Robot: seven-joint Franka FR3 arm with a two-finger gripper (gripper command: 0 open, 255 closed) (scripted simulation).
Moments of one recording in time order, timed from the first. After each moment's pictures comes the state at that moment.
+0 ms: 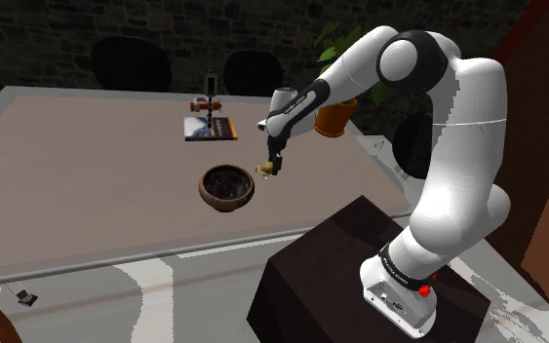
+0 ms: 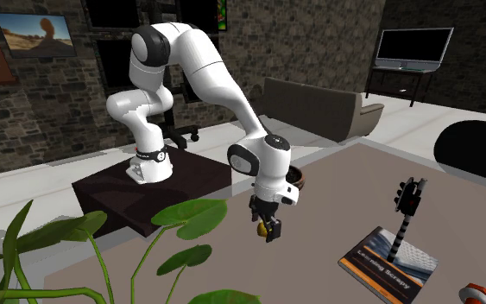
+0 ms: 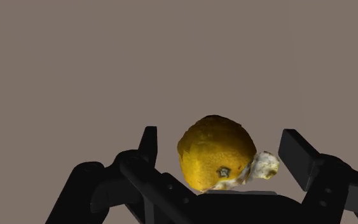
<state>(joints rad) -0.17 0.60 0.12 -2.02 -0.10 2.52 -1.02</state>
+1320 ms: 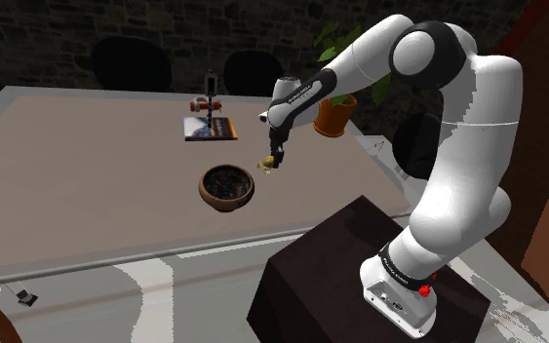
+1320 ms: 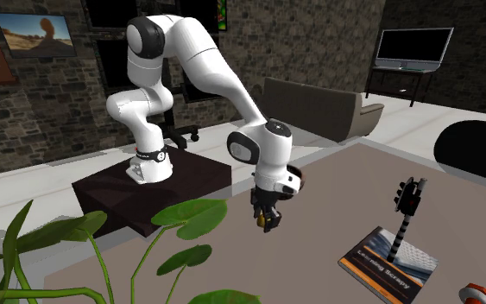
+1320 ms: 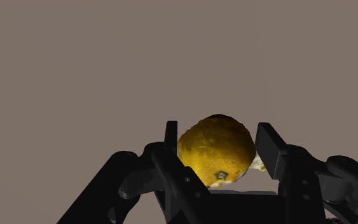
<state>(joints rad) -0.18 0.52 0.13 -2.04 -0.09 2.45 -1.03</state>
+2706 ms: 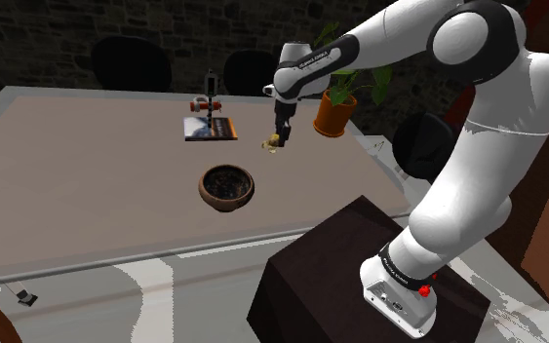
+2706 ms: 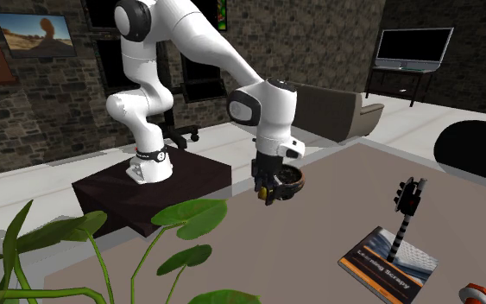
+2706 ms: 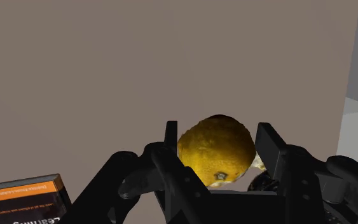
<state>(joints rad) -0.20 0.31 0.15 -2.03 -0.05 2.23 -1.05</state>
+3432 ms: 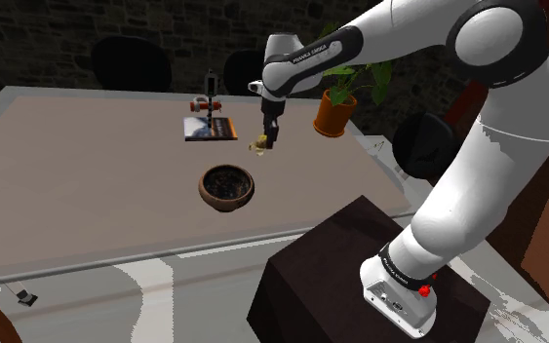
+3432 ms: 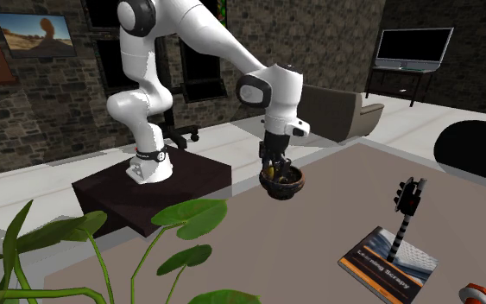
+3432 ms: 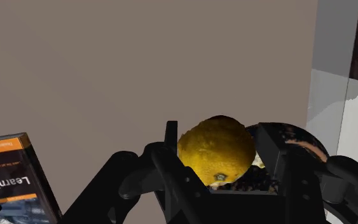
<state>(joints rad) -0.12 0.23 0.21 -2.06 -0.03 2.19 -0.93</state>
